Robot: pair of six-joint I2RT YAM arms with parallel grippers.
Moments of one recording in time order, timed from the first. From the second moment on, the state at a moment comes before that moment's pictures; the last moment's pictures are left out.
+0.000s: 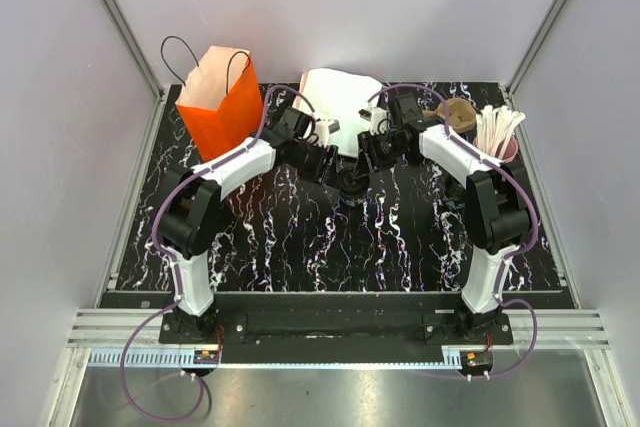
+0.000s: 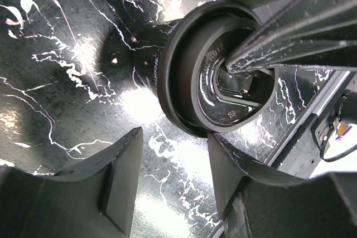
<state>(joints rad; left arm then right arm) -0.51 1.90 1.42 -0.48 0.56 -0.19 0.35 1.91 1.47 -0.59 -0.57 0.01</state>
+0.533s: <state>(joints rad) -0.50 1.93 1.48 -0.44 0.51 -0.18 0.33 1.90 1.47 -0.65 -0.59 -0.03</state>
